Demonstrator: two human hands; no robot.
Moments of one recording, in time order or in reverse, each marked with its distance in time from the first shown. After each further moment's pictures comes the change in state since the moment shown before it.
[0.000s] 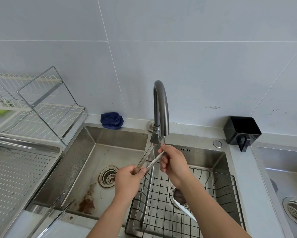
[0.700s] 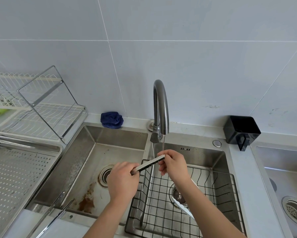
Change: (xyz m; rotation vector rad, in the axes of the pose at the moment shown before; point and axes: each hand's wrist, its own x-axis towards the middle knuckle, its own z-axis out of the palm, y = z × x) left_hand -0.007 0.003 -0.012 0.534 0.248 0.393; right_hand -0.006 0.015 -0.004 -0.438 0.193 -0.125
